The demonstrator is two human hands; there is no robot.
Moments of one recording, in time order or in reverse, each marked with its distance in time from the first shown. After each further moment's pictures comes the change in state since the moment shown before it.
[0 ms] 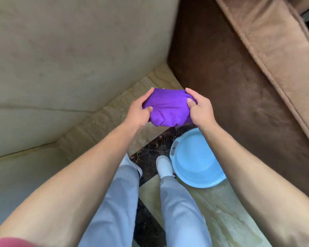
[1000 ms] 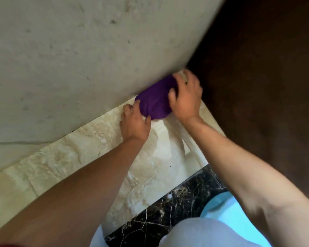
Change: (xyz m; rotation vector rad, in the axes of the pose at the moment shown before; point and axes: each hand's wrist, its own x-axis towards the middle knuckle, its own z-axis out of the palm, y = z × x) left_hand 0.292 -0.248 0.050 0.546 0.393 0.057; right_hand 0.305 0.157 0.220 -0.656 0.359 -0.491
